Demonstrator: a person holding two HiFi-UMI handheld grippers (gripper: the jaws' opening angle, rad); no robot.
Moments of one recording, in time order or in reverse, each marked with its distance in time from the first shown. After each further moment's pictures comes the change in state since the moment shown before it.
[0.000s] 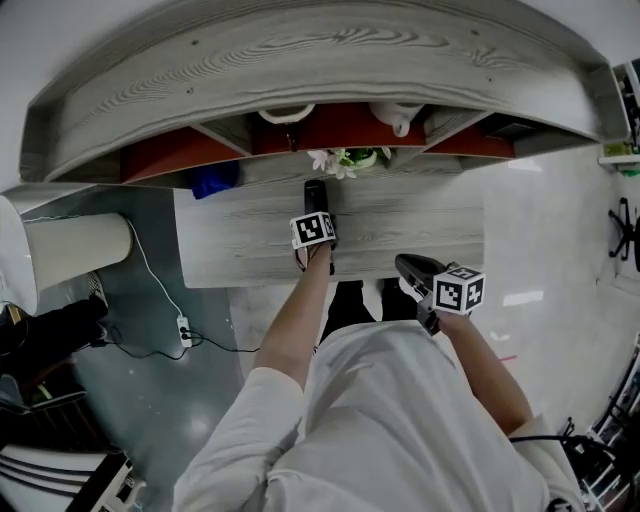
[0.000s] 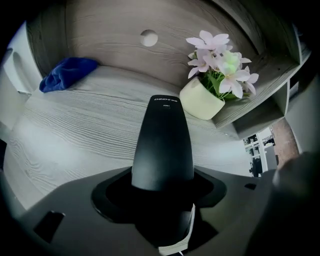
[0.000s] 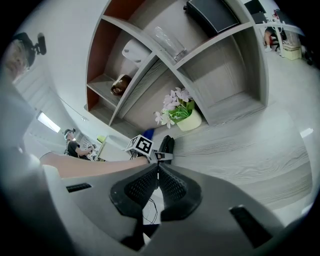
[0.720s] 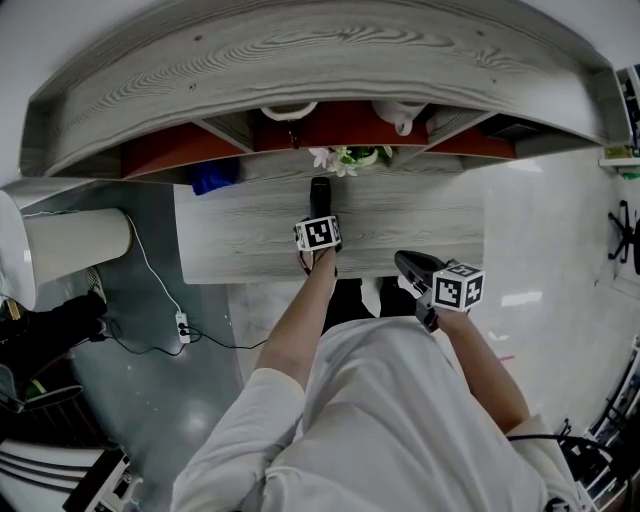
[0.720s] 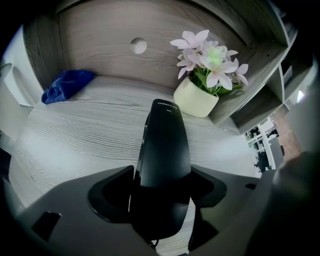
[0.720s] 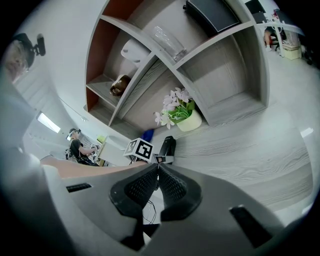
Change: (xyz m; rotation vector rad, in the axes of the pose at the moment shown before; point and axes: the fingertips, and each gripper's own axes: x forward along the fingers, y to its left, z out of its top) left arm -0.009 0.006 0.006 0.112 -0.075 0.111; right arm 0.004 -0.001 0.005 0.002 -0.002 0.004
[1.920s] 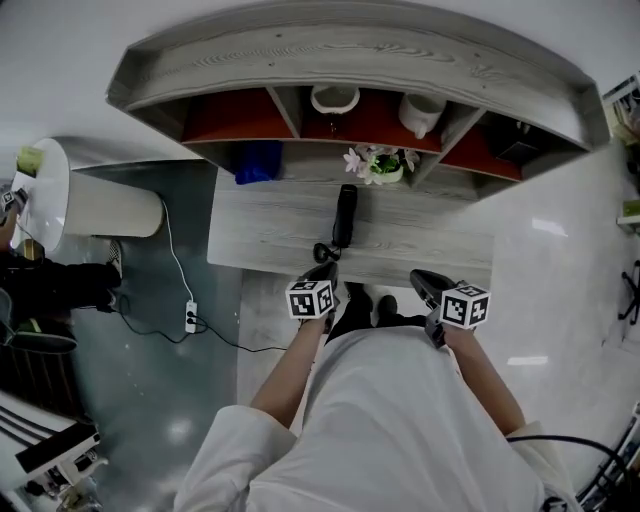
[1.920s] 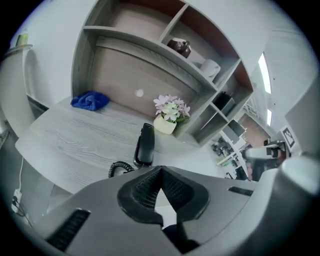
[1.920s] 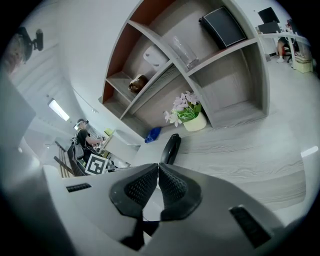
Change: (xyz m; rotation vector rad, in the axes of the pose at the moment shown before) left arm -0.163 -0.022 -0.088 -0.058 -0.293 -0.282; right arm -0.039 0.010 -0.036 -0.133 -0.006 0.042
